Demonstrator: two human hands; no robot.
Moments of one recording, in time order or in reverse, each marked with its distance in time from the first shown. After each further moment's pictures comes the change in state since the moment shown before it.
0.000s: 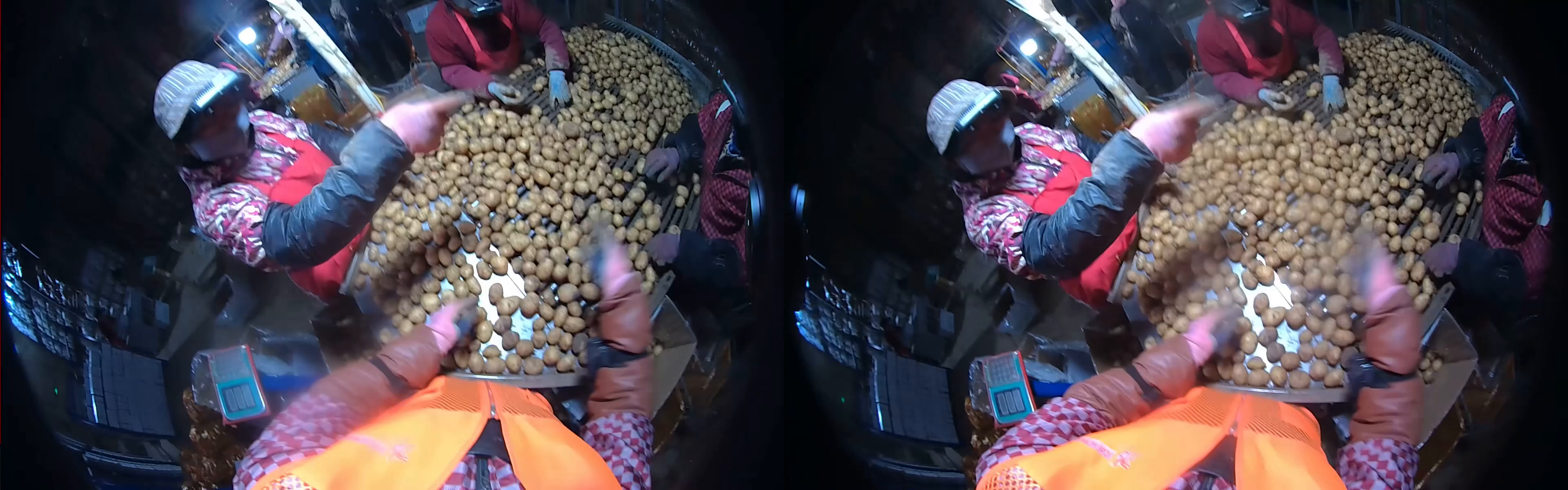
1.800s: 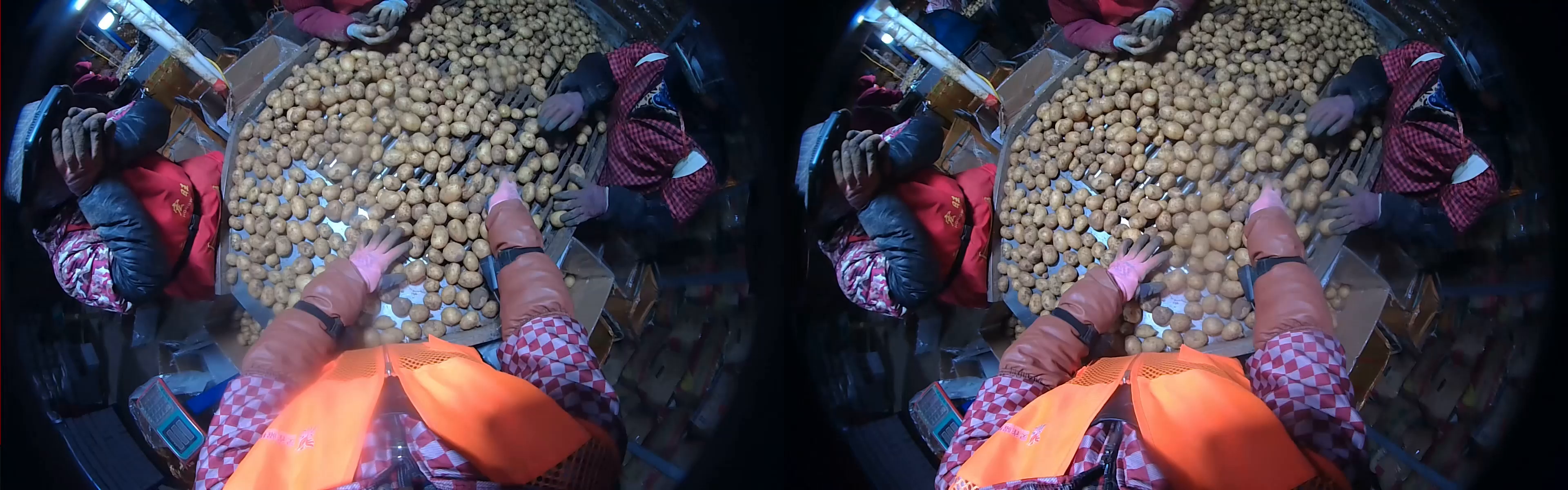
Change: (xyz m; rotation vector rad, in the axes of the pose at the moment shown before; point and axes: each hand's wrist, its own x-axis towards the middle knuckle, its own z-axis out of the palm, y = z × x) left_hand 0.117 0.027 0.049 0.651 -0.331 0.588; right_hand 0.079 0.099 0.026 -0.704 -0.032 0.384
